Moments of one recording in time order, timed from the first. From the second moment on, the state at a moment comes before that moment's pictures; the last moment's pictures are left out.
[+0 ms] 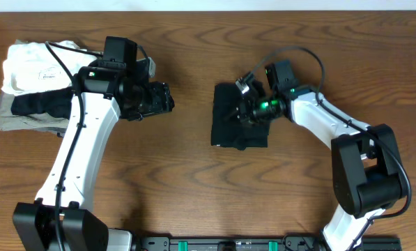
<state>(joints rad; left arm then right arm) -0.12 1.58 1.41 -1.10 0.30 -0.28 0.30 1.92 1.14 -0.40 -1.00 0.41</state>
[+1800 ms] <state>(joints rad) -0.12 1.58 1.41 -1.07 0.30 -0.28 0.30 2.12 1.06 0.04 -1.16 0.62</state>
